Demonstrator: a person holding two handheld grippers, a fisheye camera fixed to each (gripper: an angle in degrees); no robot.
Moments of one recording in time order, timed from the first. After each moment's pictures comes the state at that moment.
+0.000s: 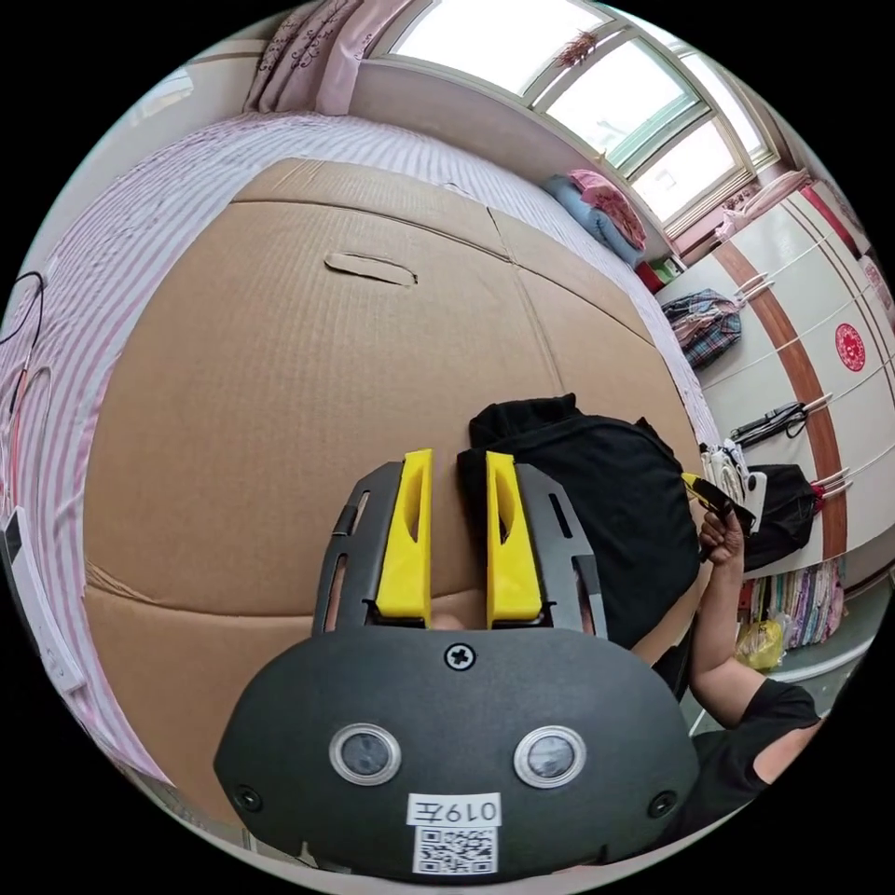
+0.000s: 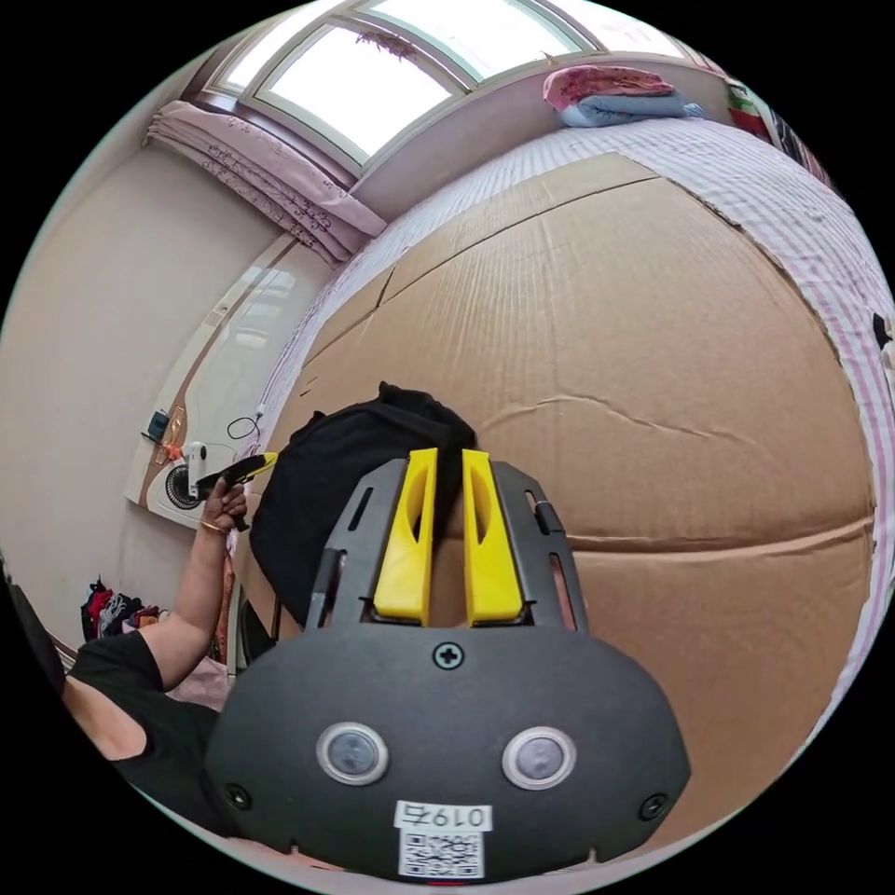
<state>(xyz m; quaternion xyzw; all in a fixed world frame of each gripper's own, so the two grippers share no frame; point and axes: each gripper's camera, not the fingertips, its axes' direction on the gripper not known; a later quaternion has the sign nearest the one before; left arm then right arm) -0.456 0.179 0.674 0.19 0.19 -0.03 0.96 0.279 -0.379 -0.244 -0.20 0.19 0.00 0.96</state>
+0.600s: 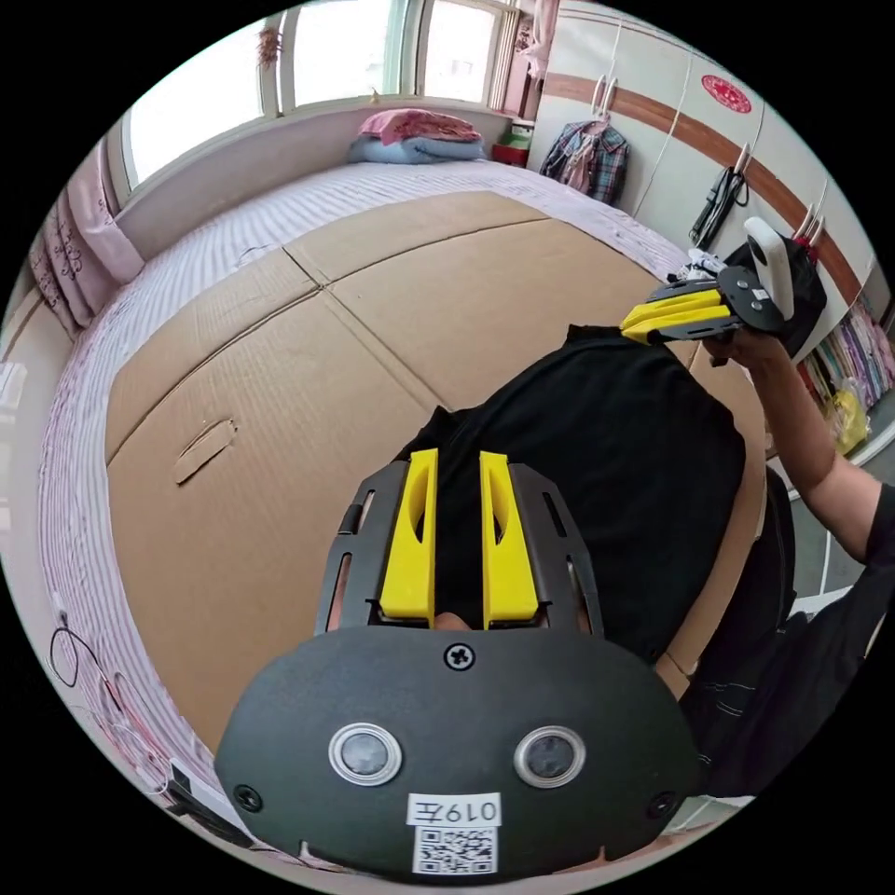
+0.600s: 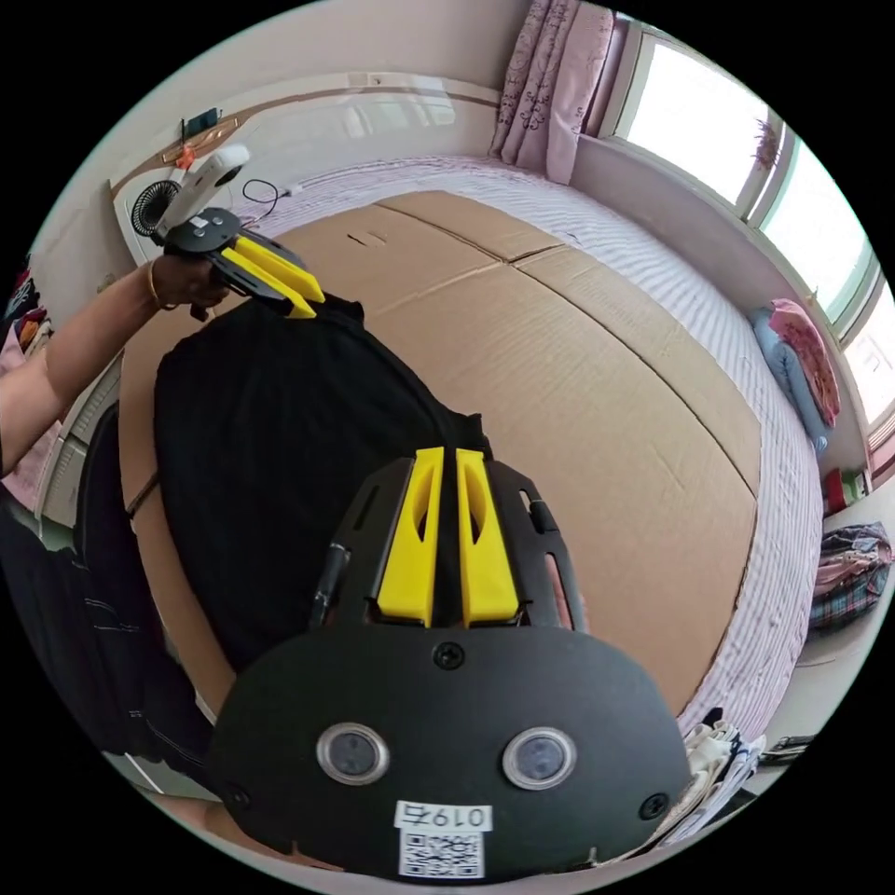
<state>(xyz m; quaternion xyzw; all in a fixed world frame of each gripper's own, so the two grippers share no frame) -0.183 0.041 0.602 0.16 0.07 0.28 0.94 0.120 -0.330 -0.031 -0.38 0.26 -0.39 0.80</state>
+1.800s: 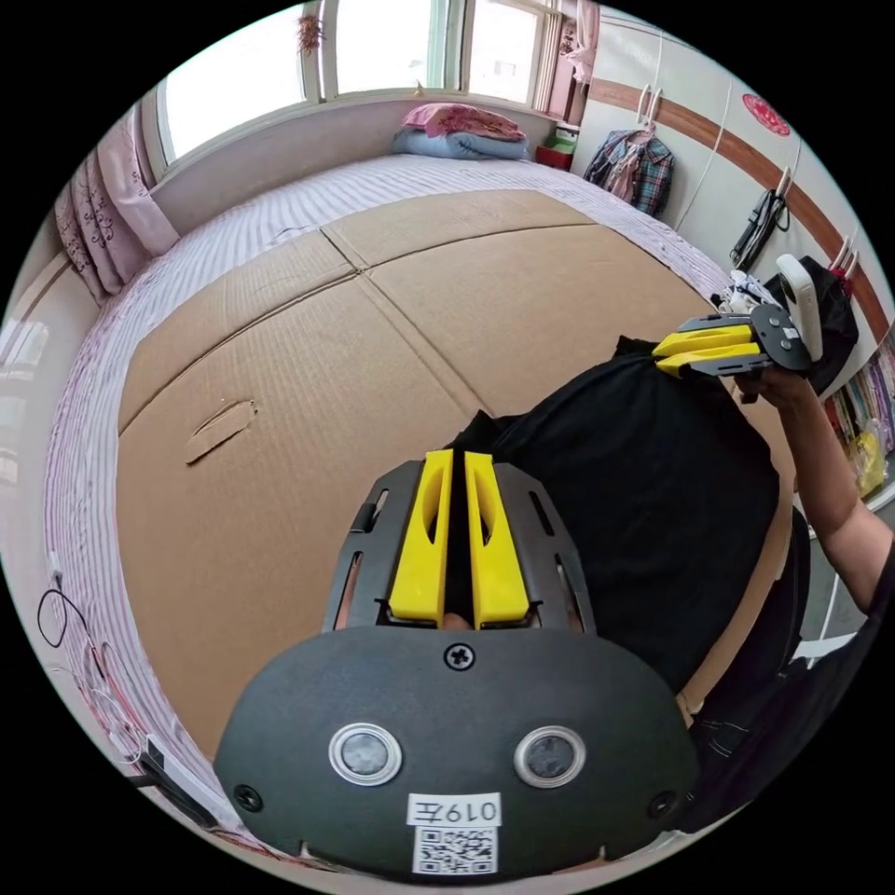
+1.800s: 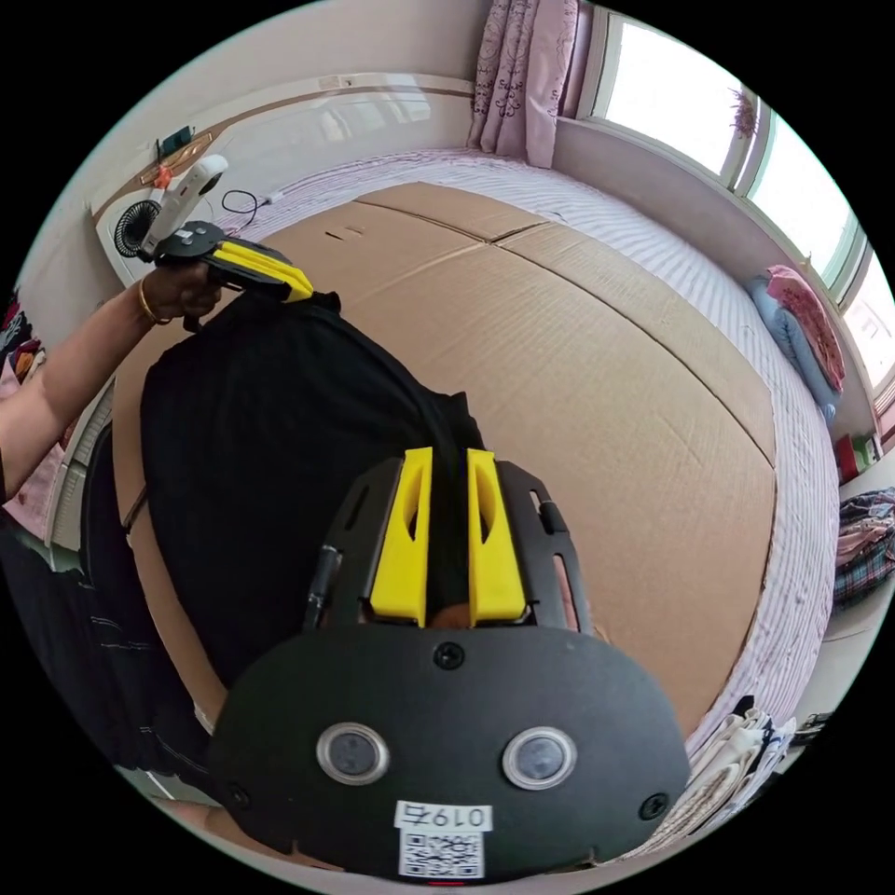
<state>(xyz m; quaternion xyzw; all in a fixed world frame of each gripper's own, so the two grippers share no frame) -0.205 -0.036 0.530 0.20 0.07 0.21 0.96 0.134 -0.316 -0.026 -0.36 0.24 -0.34 0.83</state>
